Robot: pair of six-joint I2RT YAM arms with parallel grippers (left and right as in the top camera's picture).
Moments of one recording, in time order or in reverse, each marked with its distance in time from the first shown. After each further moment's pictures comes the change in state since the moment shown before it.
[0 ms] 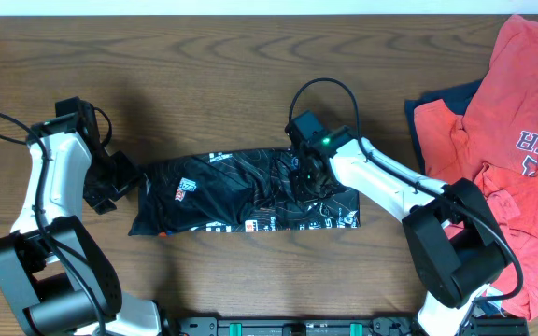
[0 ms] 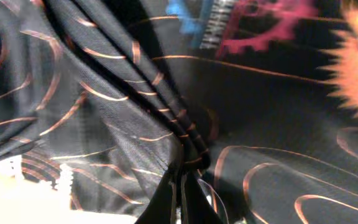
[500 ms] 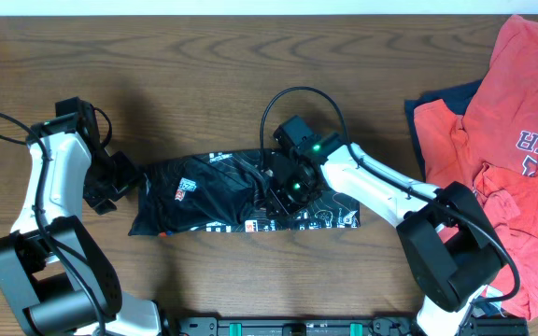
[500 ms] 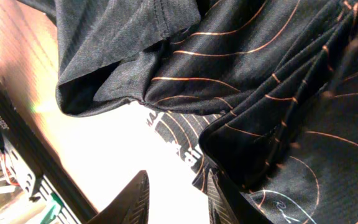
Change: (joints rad) left arm 0.000 0.000 0.000 -0.004 0.000 0.000; right arm 0.050 0.000 0.000 0.041 -0.328 -0.253
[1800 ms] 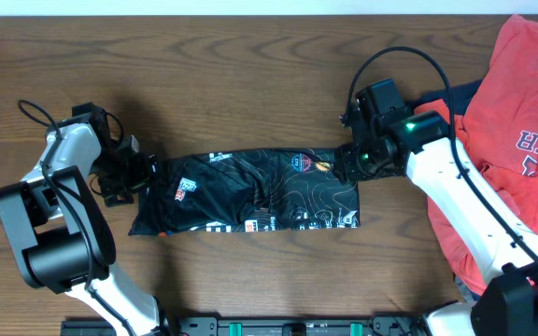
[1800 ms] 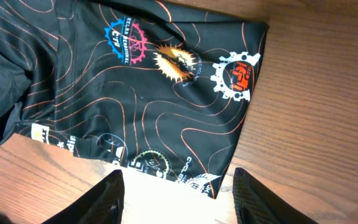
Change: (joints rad) left arm -0.001 0.232 0.001 0.155 0.198 0.374; right arm -0.289 -0.319 0.010 -0.209 0.354 0.116
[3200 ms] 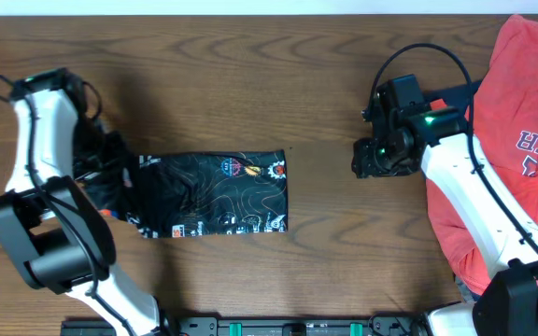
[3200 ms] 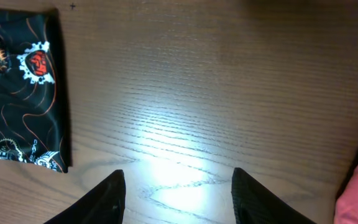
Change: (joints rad) left arm -0.031 -0.013 0.366 -0.489 -0.167 -0.180; right arm -0.096 0.000 0.000 -0.027 0.034 0.018
